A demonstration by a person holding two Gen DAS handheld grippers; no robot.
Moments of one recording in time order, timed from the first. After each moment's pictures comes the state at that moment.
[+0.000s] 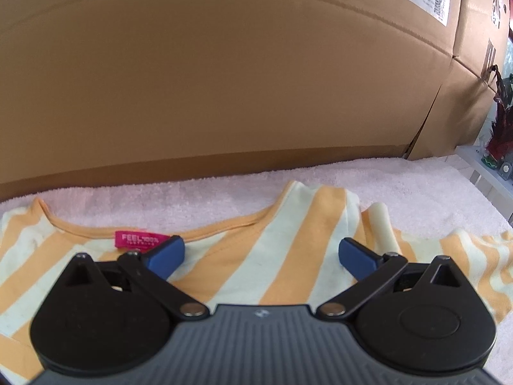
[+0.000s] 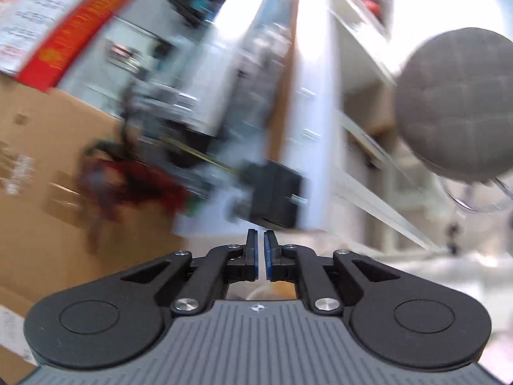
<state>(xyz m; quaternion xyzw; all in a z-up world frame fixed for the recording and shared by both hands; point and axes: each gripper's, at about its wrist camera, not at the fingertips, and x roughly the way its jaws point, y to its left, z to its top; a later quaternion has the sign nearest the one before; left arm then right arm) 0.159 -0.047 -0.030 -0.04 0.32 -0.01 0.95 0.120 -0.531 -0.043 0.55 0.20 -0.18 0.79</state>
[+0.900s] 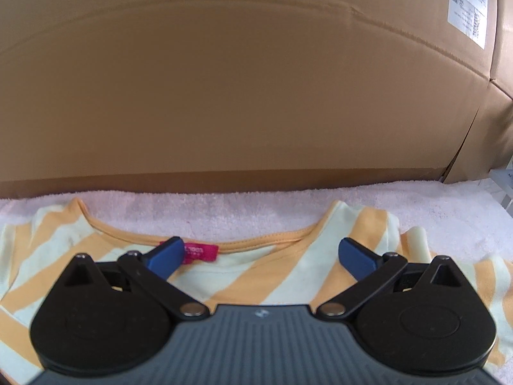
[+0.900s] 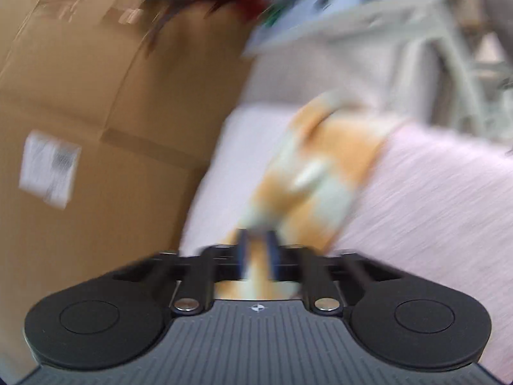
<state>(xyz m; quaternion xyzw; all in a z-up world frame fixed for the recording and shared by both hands) 0.161 -0.045 -0.028 -0.05 0.30 0.07 0.95 0.133 -0.451 -0.076 0.51 0.30 0.00 0.81</state>
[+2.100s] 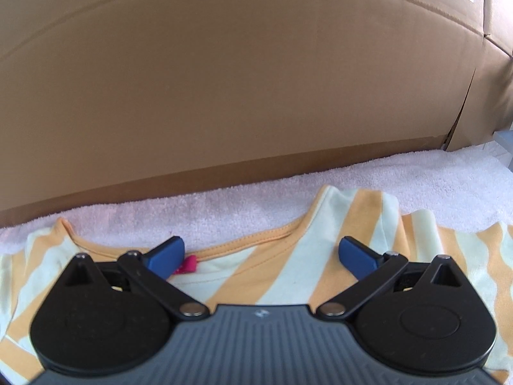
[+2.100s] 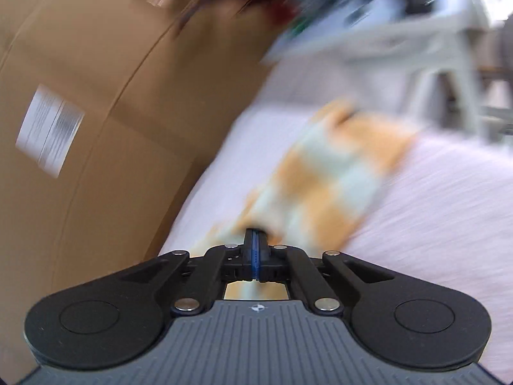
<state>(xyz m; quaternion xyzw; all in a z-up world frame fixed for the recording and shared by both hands) 0.196 -0.076 -0.028 0.02 0.34 0.06 0.94 0.122 -0.422 -0.065 0.44 0.29 0.02 0.85</state>
